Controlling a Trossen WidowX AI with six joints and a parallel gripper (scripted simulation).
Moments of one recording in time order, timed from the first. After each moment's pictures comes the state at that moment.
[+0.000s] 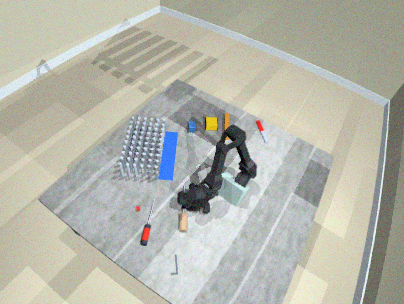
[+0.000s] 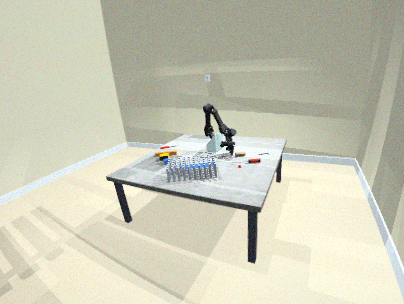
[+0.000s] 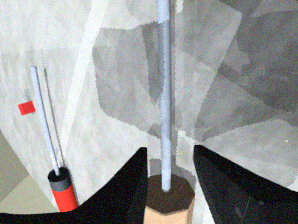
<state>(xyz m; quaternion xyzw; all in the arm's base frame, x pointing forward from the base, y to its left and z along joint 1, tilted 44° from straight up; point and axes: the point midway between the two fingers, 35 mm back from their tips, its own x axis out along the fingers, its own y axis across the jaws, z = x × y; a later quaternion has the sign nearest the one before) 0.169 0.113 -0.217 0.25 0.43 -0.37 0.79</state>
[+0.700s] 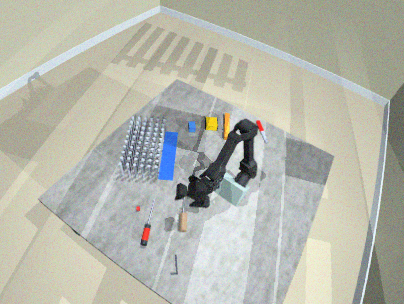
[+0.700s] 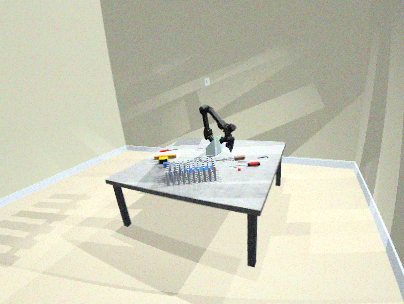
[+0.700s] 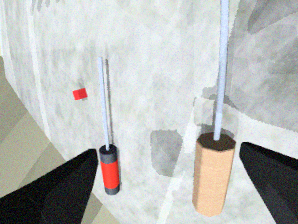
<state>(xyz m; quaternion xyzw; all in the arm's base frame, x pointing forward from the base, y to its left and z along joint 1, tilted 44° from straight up) 0.186 0.167 -0.169 0.27 0.42 -0.36 0.79</state>
